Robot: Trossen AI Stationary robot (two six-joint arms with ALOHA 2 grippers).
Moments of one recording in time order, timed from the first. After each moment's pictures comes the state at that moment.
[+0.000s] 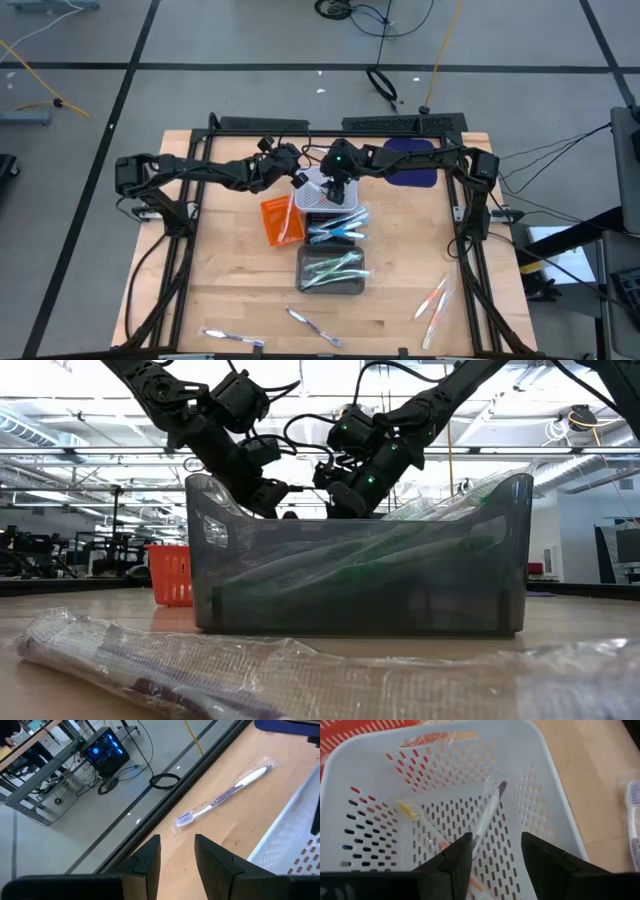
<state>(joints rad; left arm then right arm) 0.30 1.57 0.86 0.11 -0.63 0.05 -0.35 1.89 1.24 -0.18 -0.16 -0.13</state>
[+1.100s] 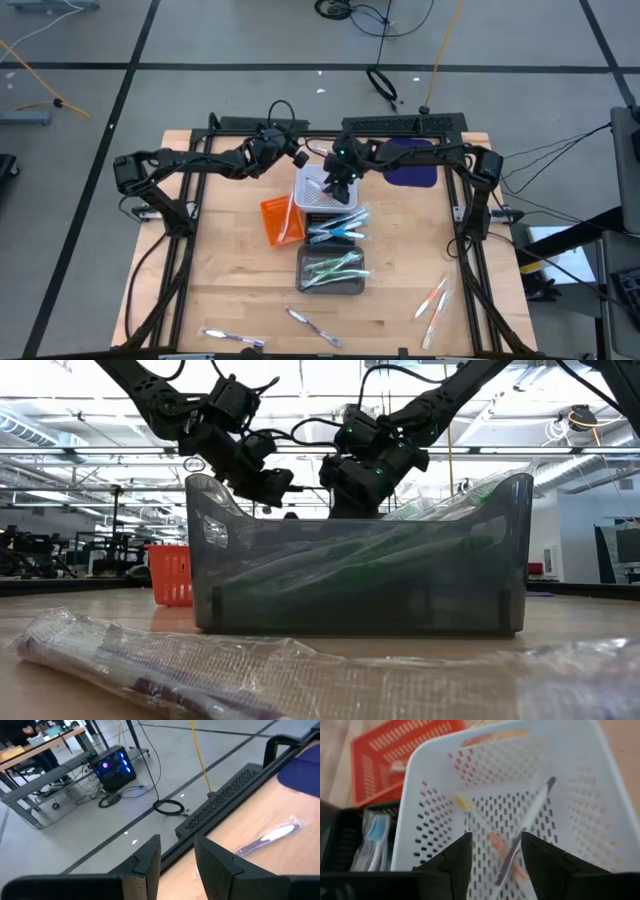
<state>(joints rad) 0.44 1.57 0.86 0.32 -0.53 0.07 -0.40 1.87 1.24 -0.23 -0.42 -0.09</state>
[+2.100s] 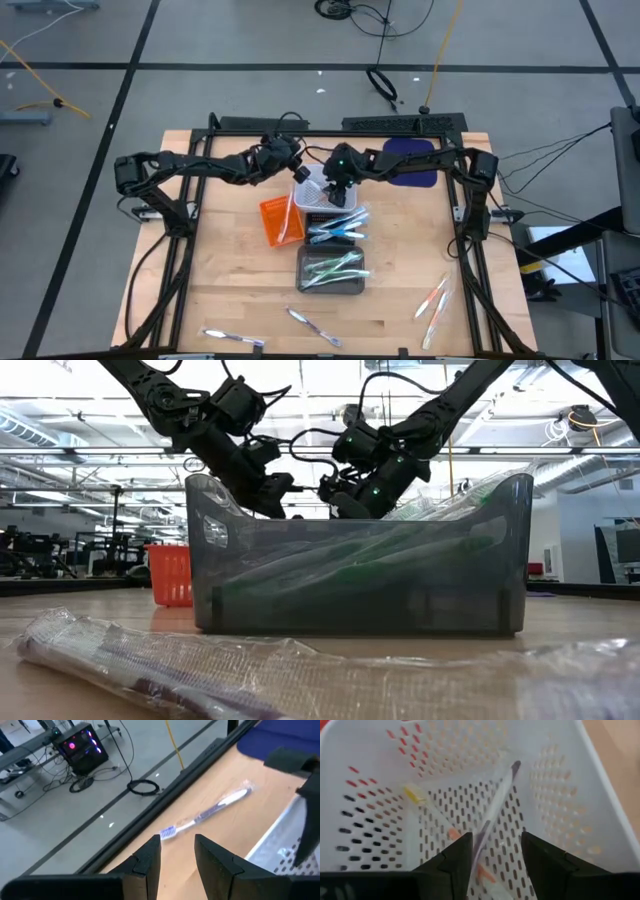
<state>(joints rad) 0.37 1.57 0.86 0.17 -0.44 -0.01 -0.35 1.90 1.17 -0.10 -0.18 -0.04</state>
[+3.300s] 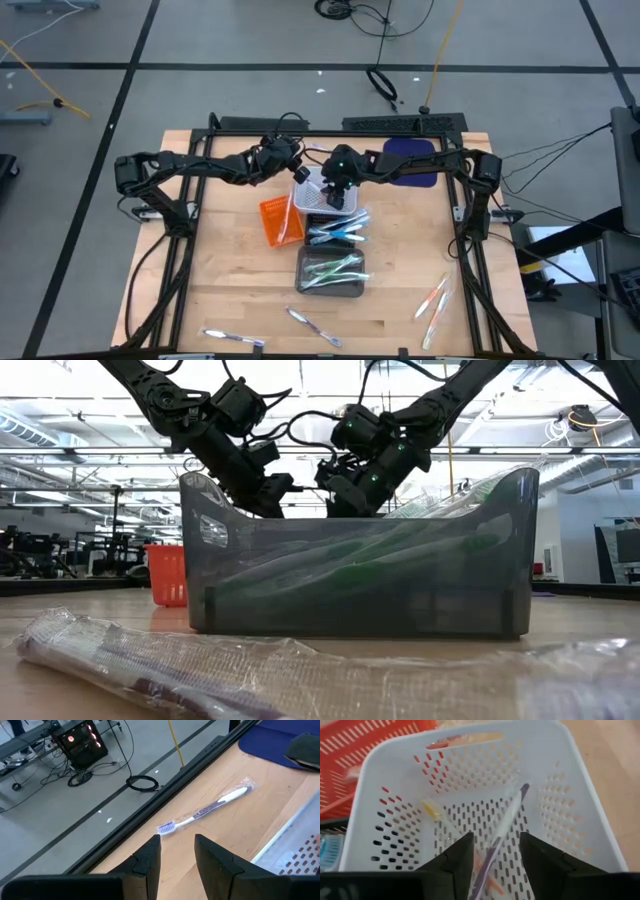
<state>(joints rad) 0.37 1.57 0.86 0.15 -0.44 -0.06 -0.32 1.87 1.18 -0.10 -0.18 -0.01</state>
